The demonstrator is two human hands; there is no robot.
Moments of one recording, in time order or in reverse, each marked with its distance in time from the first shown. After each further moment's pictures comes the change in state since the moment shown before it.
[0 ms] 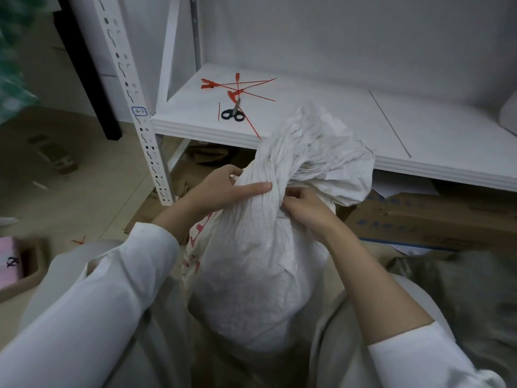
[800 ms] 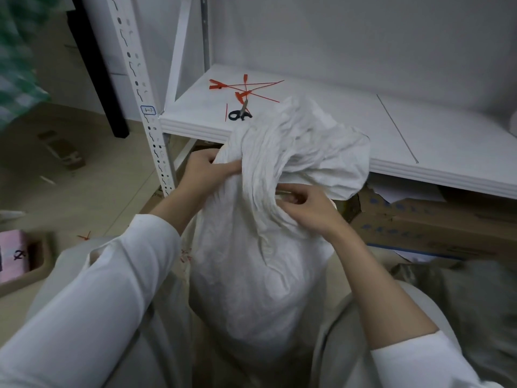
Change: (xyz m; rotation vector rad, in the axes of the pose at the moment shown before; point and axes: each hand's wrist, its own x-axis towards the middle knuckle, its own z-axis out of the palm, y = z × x) left_hand 0.007 -0.005 -0.016 -0.382 0.343 0.033; right_hand -0.004 -0.005 -0.004 -0.200 0.034 -0.152
